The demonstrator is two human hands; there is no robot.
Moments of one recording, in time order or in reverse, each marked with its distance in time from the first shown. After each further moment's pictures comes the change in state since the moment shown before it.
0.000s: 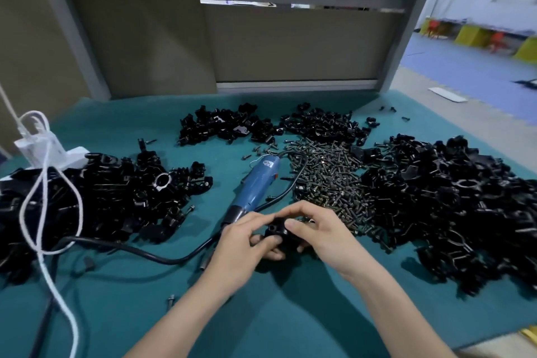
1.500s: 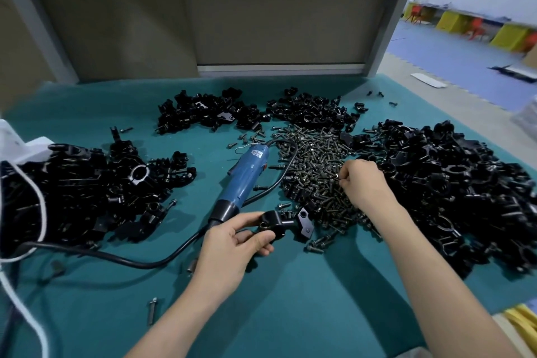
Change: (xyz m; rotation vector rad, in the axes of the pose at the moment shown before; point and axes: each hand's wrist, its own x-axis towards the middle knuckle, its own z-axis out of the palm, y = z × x) left_hand -0.004 -0.003 0.003 -0.205 0.025 -0.134; right_hand 0.056 0.020 -0.092 -1.082 0.422 0.286
